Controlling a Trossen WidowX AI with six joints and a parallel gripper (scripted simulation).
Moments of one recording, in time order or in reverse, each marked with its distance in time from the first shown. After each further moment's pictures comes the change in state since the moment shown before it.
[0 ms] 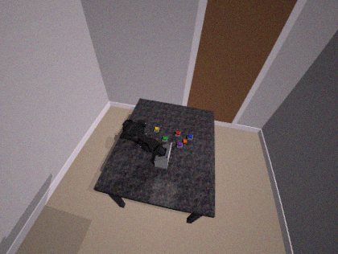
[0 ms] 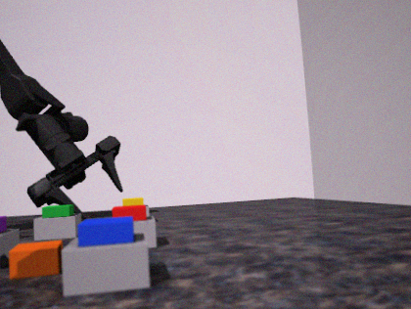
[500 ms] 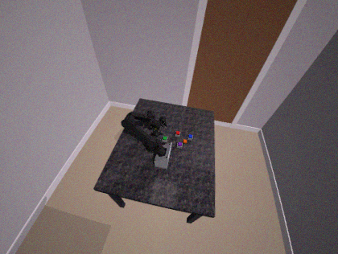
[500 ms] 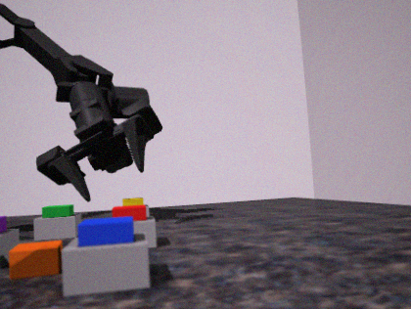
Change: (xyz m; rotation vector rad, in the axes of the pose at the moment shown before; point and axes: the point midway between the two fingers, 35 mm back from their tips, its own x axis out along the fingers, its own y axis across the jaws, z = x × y) arm 0.024 -0.005 -0.175 0.400 0.458 0.313
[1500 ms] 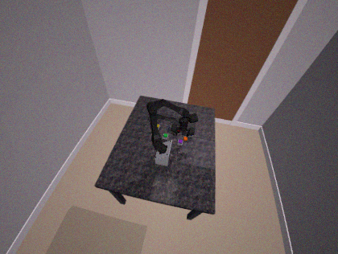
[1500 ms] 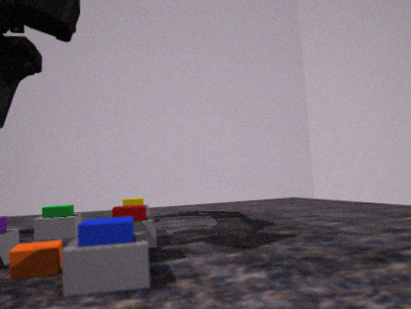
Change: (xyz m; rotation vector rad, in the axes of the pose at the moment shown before) arm 0.026 0.013 -0.222 1.160 -0.113 0.682
